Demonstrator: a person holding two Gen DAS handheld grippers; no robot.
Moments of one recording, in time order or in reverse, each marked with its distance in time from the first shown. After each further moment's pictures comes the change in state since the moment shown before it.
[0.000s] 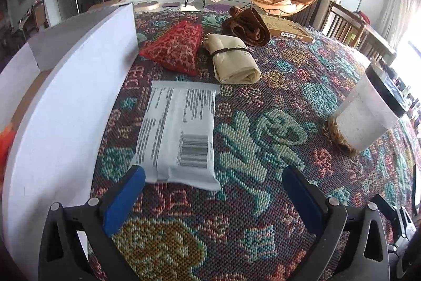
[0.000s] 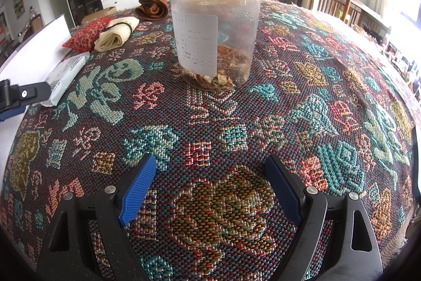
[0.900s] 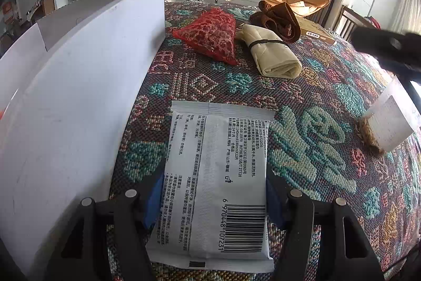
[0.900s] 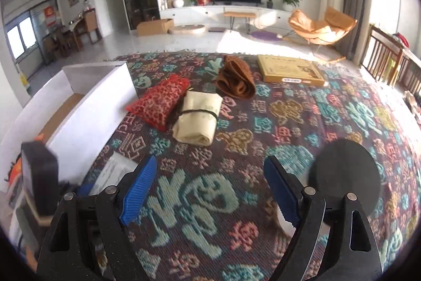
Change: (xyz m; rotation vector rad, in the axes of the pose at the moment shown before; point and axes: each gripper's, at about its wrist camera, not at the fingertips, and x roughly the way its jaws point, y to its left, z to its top) left arm 0.017 0.053 -0.027 -0.092 0.001 -0.008; right arm 0.031 0.125 0.191 -0.202 -0.034 0.268
